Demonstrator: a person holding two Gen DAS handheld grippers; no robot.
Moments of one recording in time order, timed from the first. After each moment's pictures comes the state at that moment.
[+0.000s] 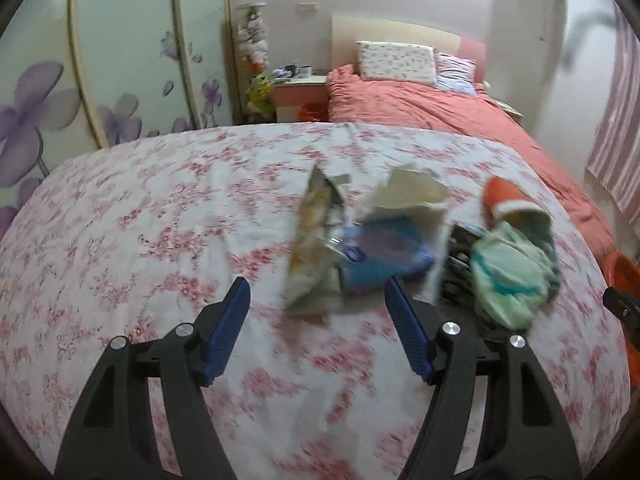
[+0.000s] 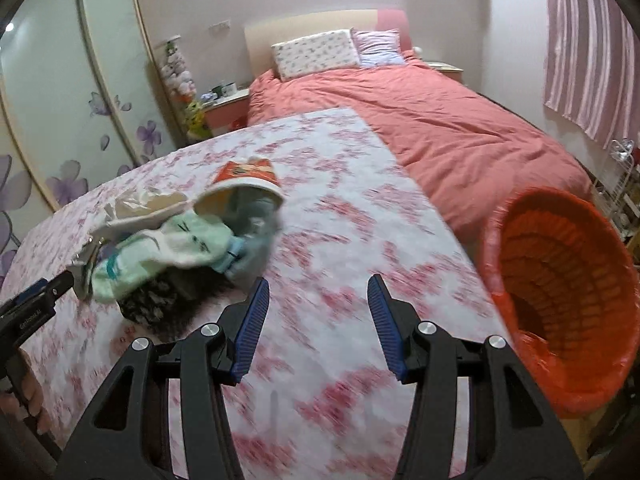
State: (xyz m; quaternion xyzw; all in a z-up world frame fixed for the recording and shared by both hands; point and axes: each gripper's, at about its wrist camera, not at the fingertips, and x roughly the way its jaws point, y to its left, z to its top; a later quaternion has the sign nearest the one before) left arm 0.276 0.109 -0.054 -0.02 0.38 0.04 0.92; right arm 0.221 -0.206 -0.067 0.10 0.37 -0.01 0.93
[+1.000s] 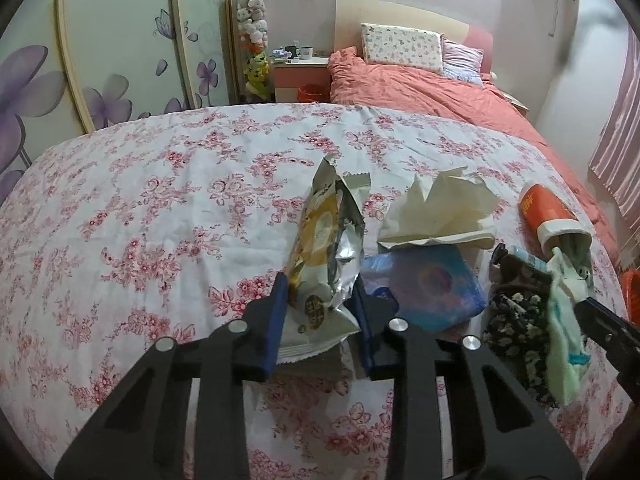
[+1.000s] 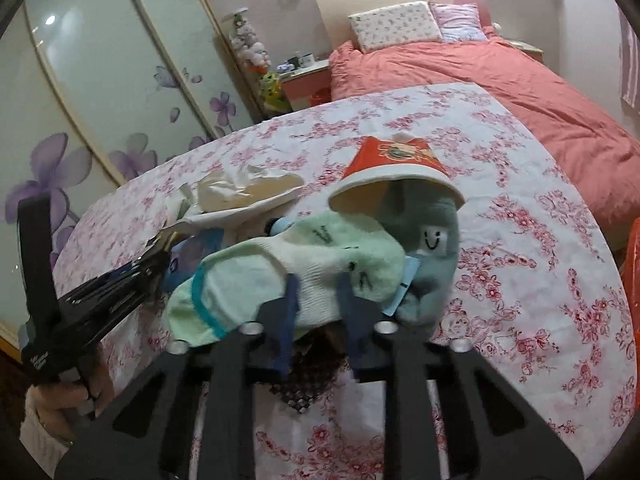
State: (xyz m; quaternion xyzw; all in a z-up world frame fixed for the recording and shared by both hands) left arm 0.331 0.123 -0.082 -0.03 0.41 0.04 0.91; right arm 0.269 -0.129 -0.079 0.11 0.40 0.14 0.90
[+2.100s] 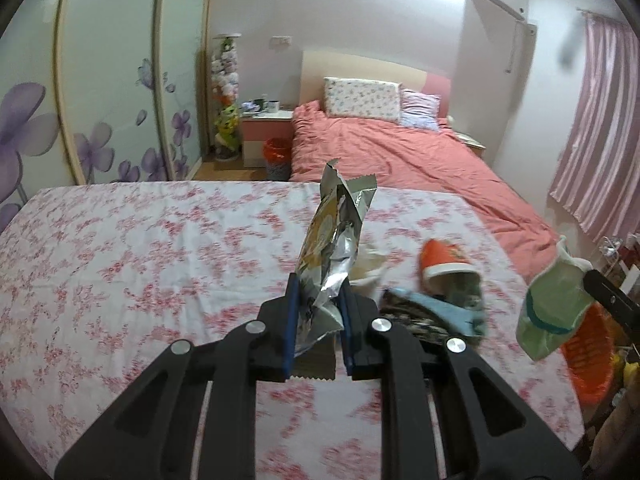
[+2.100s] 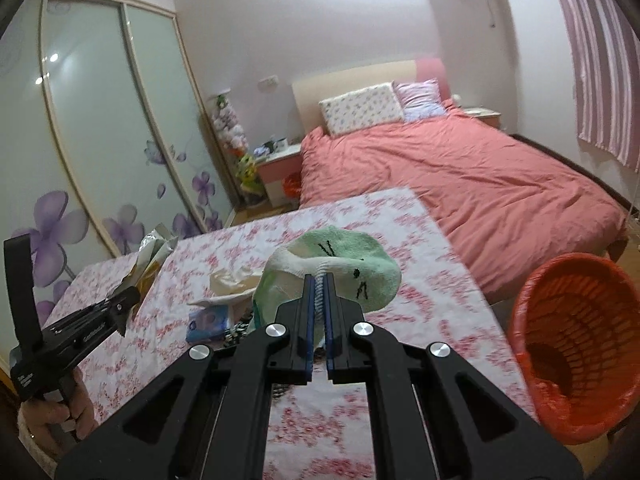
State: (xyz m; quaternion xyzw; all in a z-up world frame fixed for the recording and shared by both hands) left arm 0.257 0.085 0.018 -0.04 0.32 -0.03 0.95; right arm 0.194 -0.200 0.004 0.13 0.26 0.06 0.96
